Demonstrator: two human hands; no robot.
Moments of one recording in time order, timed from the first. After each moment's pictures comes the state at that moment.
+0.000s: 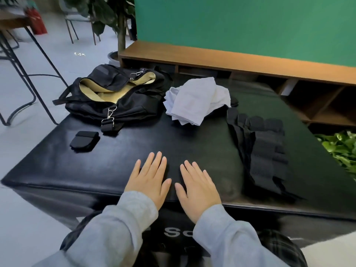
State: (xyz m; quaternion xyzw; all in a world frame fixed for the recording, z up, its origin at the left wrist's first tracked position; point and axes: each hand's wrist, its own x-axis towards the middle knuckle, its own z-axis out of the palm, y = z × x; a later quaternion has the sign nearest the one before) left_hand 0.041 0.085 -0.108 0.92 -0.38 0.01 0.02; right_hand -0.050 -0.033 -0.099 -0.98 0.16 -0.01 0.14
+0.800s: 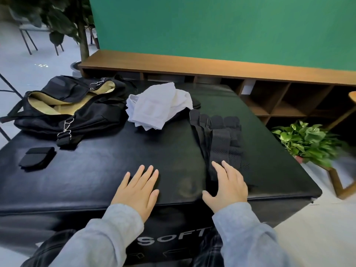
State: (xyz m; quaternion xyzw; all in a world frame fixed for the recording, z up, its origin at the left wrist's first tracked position) left_hand 0.014 0.048 -0.121 0.89 -0.45 0.02 -0.01; right_hand -0.141 -0.118 -0.071 -0.90 0.40 -0.11 0.14
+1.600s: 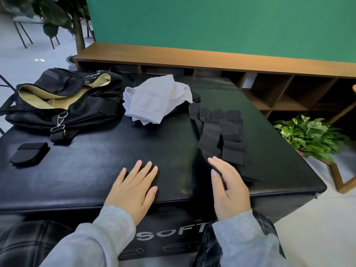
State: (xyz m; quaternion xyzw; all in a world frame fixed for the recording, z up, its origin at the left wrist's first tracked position) left_hand 0.017 0.053 -0.121 0.89 -0.45 0.06 0.01; right_hand -0.143 -0.103 -0.080 -0.80 0.26 -0.40 0.36
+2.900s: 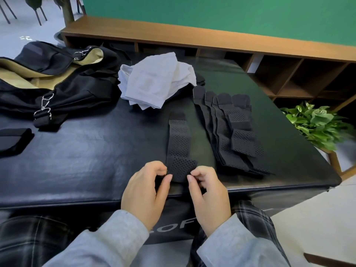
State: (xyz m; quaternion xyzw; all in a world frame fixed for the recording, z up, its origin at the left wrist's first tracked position) left_hand -0.021 0.034 -0.123 0.81 -0.37 0.04 0.45; right_hand -0.116 -0.073 -0.121 -0.82 0.26 -0.34 0.37
